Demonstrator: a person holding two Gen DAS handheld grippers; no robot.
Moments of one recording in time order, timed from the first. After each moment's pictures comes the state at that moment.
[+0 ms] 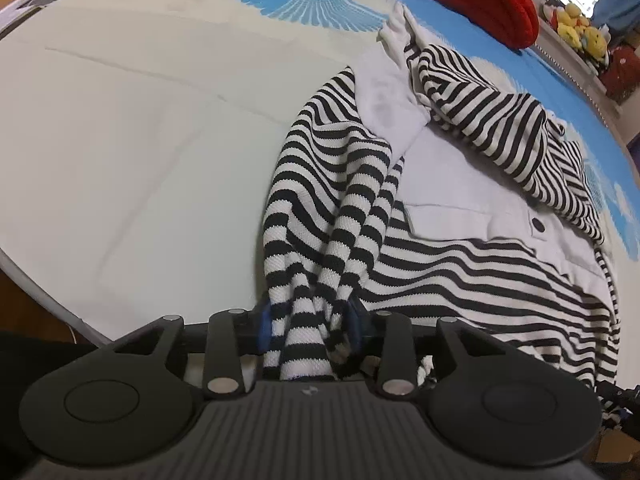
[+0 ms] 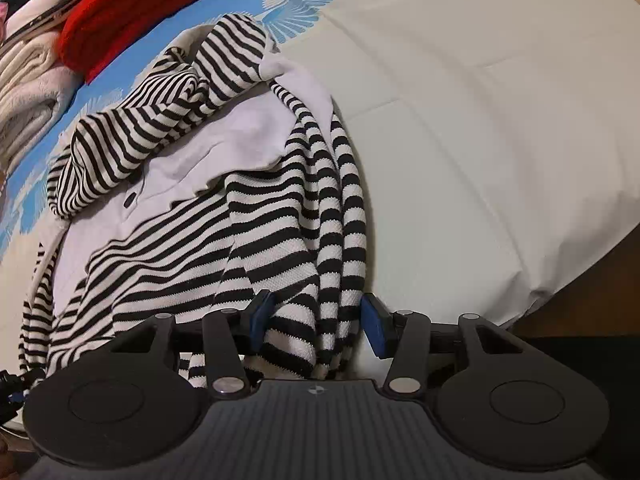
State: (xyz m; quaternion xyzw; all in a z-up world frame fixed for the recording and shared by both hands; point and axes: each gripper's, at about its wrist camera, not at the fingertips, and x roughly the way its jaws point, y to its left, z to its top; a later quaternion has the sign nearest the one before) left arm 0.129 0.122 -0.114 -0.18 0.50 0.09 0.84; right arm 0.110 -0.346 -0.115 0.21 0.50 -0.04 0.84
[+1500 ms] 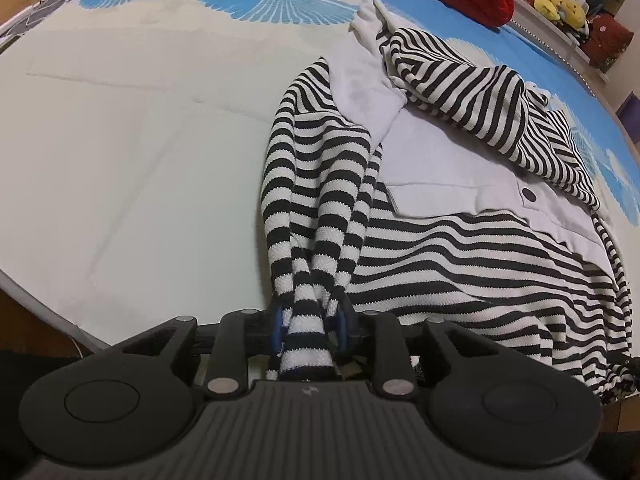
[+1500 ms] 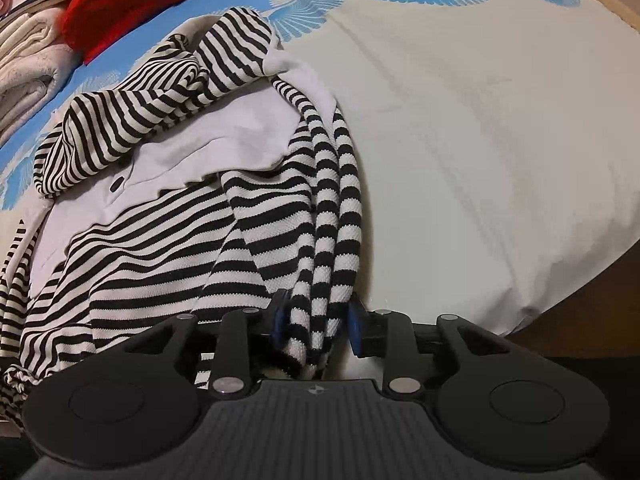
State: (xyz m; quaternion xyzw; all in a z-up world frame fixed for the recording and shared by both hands) left arm 0.124 0.114 -0.116 -0.14 0.50 0.06 0.85; right arm 0.113 -0.335 -0.119 0.16 0.50 -0.04 0.85
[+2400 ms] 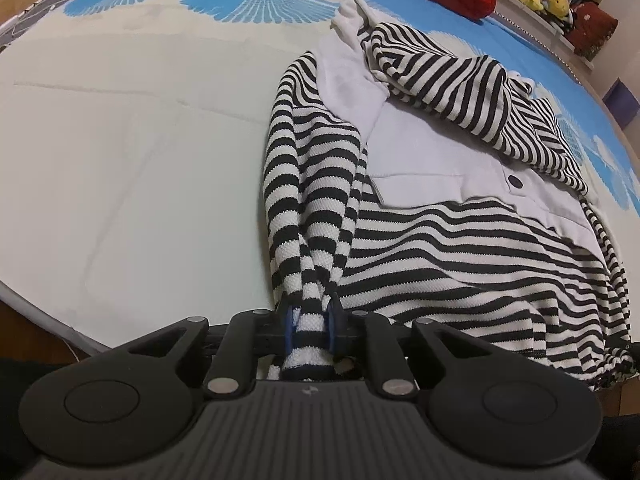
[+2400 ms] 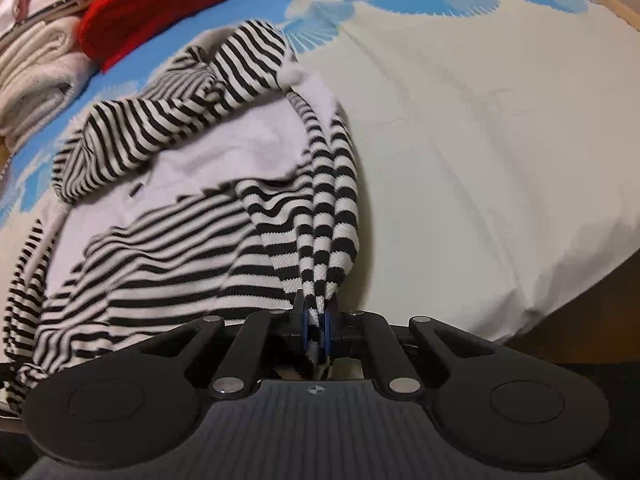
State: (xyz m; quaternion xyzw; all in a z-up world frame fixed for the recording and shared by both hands) left arm 0.121 0.110 -0.116 -0.13 0.50 0.03 0.85; right arm 0.104 -0.339 -0.113 0.17 0.49 -0.03 0.86
